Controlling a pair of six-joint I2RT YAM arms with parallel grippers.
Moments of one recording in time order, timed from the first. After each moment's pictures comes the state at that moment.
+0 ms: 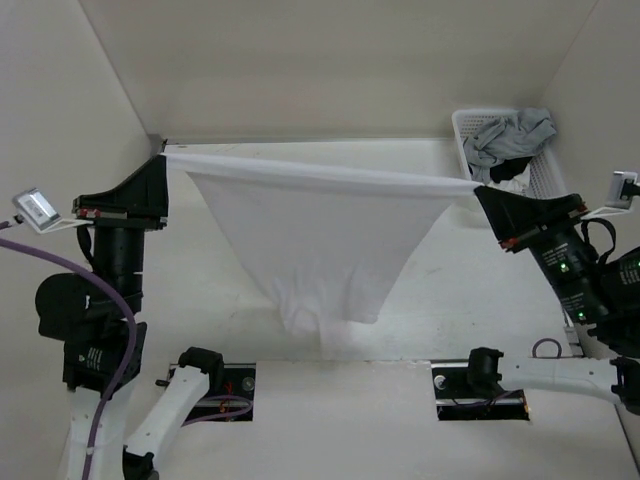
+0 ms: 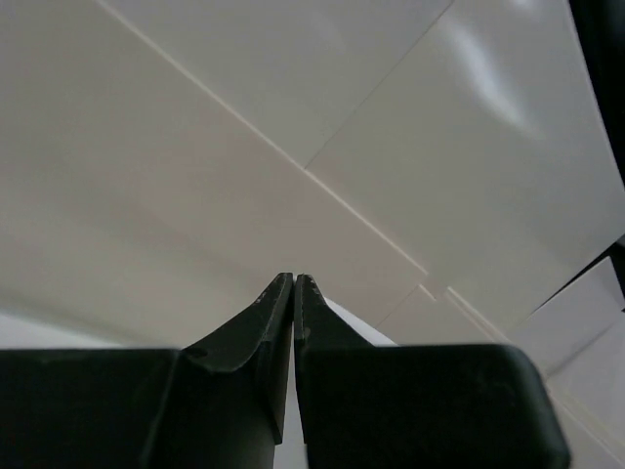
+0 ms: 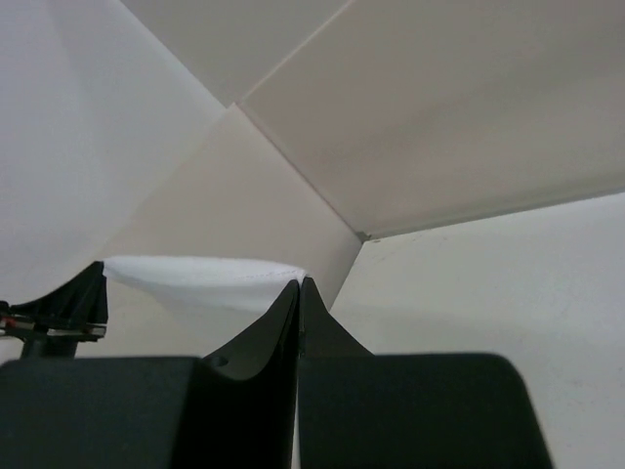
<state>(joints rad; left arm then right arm) -0.24 0.60 1.24 -0.15 -0.18 -0.76 1.23 0.66 1.34 -0.30 0.80 0.47</state>
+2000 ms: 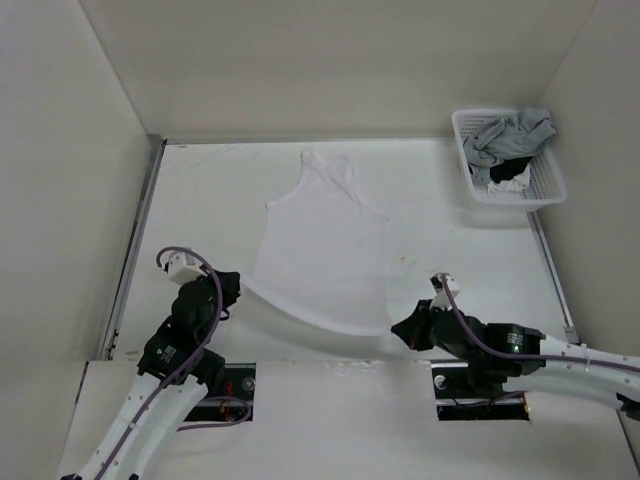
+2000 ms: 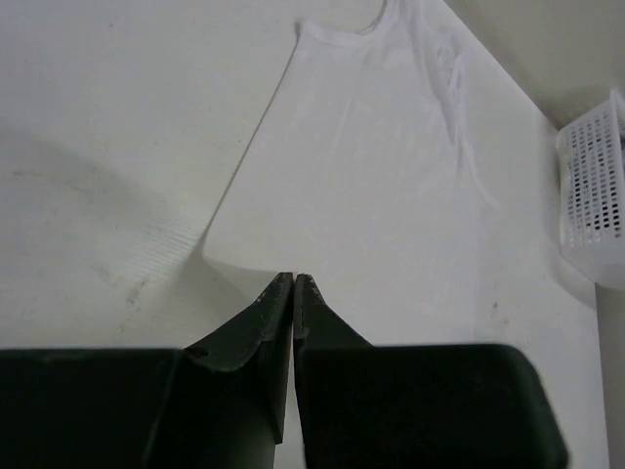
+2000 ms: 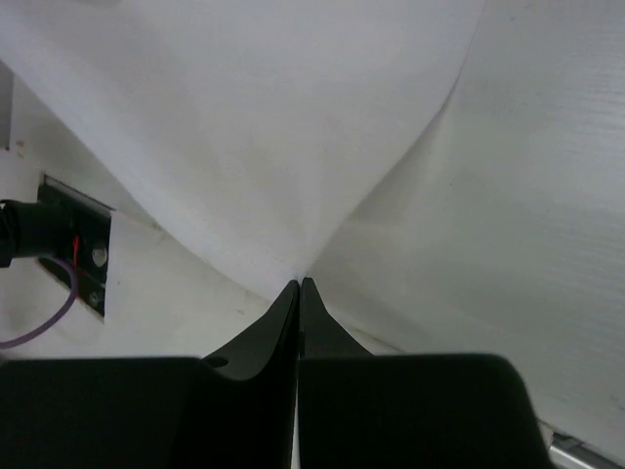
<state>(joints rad) -0.44 0.24 0.37 -0.51 -0.36 -0.85 1.22 0.41 0.36 -0.55 0.40 1.01</state>
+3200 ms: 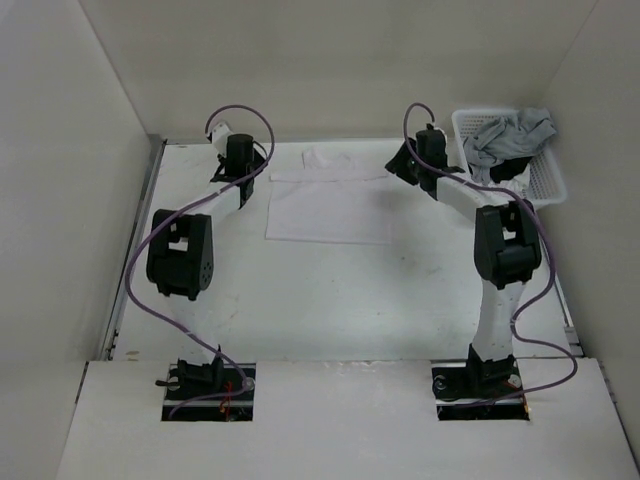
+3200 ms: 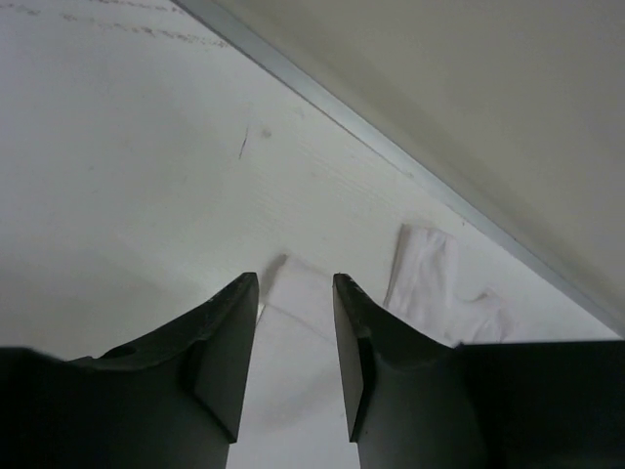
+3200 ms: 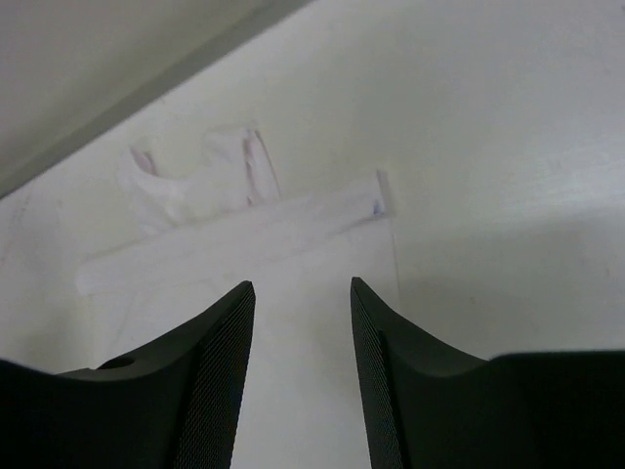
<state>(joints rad) -0.18 2.03 1.48 0.13 -0.30 -0.73 0.21 2.09 1.61 -0.05 -0.03 0.67</state>
